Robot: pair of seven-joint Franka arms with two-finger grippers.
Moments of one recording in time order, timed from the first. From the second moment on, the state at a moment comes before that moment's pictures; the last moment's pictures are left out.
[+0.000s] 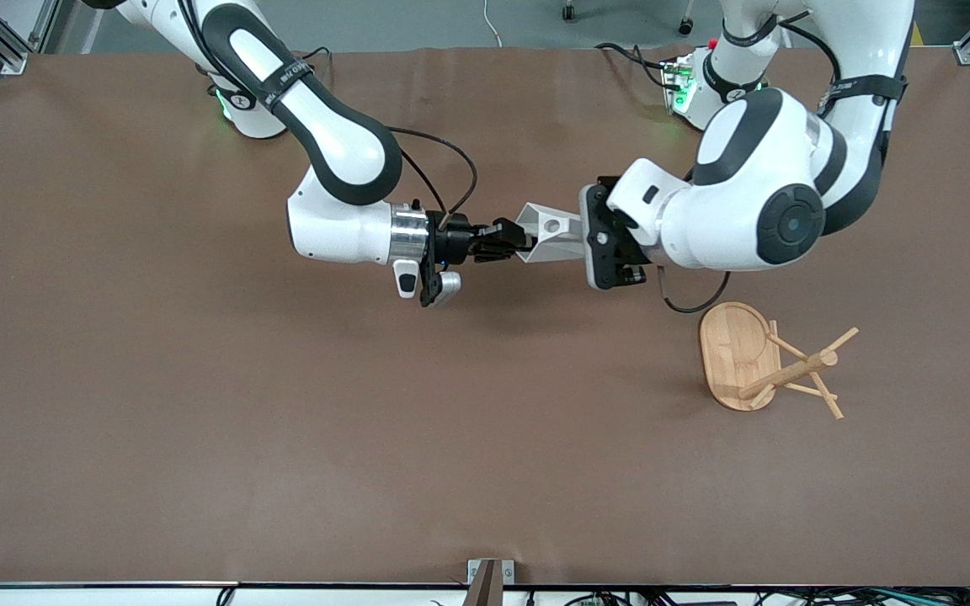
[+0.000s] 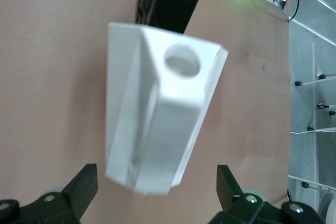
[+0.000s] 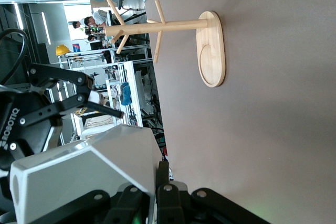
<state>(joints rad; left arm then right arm) -0.36 0.36 -0.12 -1.48 -0.46 1.57 0.99 0.23 0.48 0.54 -1.77 1.48 2.42 -0.42</state>
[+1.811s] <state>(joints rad) -0.35 0.36 -0.15 -1.50 -0.45 1.59 1.04 0.22 0.46 0.56 -1.79 1.49 2.42 -0.42</state>
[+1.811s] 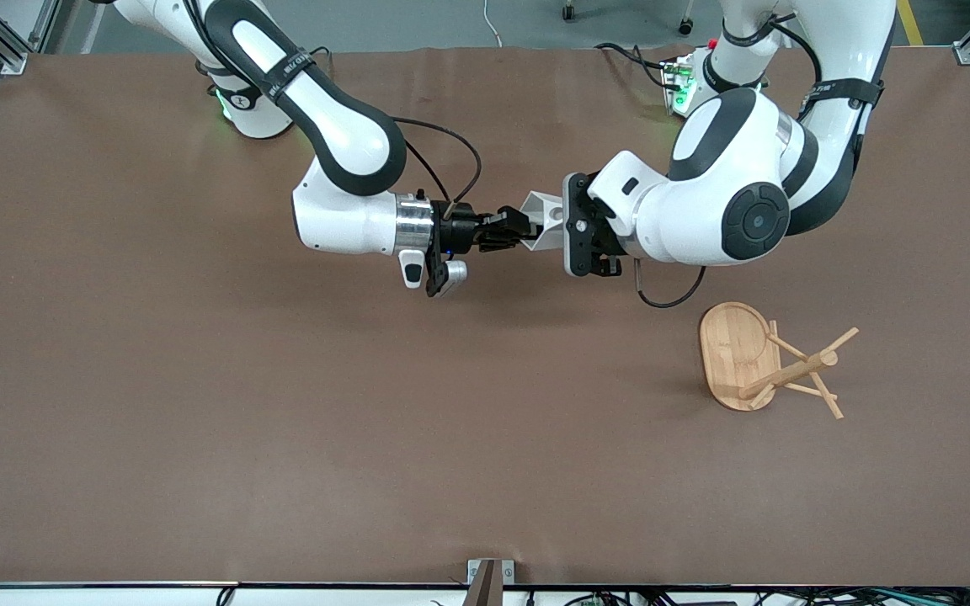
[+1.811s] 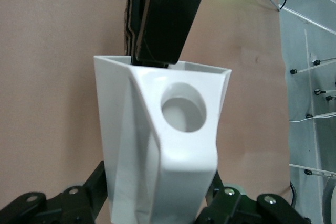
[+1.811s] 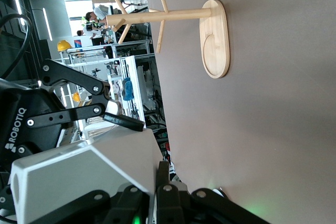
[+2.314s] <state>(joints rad) -0.34 0.35 -0.17 -1.51 -0.42 1.59 1.04 0.22 0.45 0.56 -1.79 1.51 2.45 -0.42</state>
